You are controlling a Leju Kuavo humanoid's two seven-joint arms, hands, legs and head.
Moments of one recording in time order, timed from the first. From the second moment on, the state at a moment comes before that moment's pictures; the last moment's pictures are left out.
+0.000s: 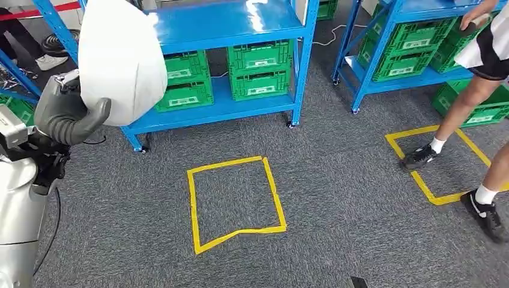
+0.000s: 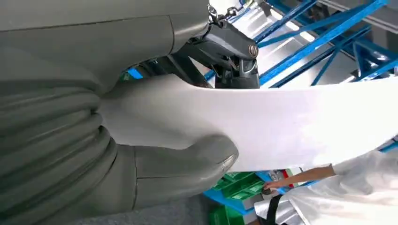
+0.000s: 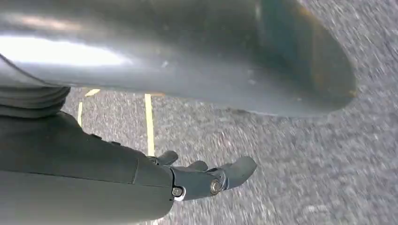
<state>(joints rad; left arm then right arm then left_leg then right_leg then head) -0.71 0.22 -0.30 -1.35 0.14 -0.51 -0.54 -0.03 0.07 -0.51 -0.17 0.23 0.11 0.01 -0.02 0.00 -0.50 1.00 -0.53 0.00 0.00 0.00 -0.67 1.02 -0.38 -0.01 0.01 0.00</state>
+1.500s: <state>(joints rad) -0.68 0.21 -0.30 -1.38 0.12 -0.52 -0.55 -0.04 0.07 -0.51 -0.17 0.25 0.14 0.02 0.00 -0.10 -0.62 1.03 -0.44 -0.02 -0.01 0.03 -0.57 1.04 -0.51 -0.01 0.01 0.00</state>
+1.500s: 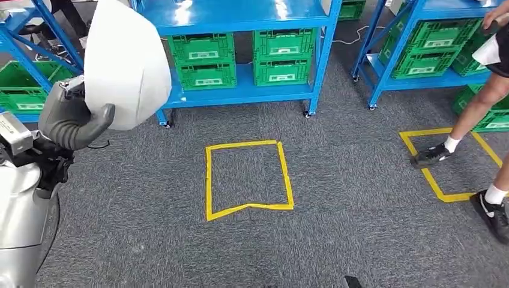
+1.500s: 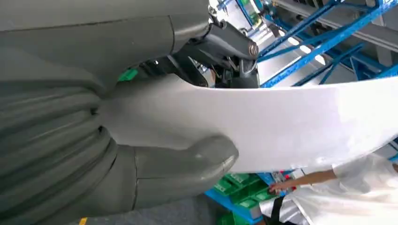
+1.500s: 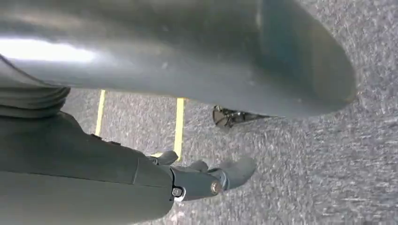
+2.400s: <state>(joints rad) -0.66 0.20 -0.28 -1.41 0.11 -0.53 -0.54 -0.04 0.07 -0.51 -0.17 0.26 0.15 0.02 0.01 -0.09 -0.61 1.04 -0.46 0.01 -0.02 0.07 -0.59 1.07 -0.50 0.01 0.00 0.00</state>
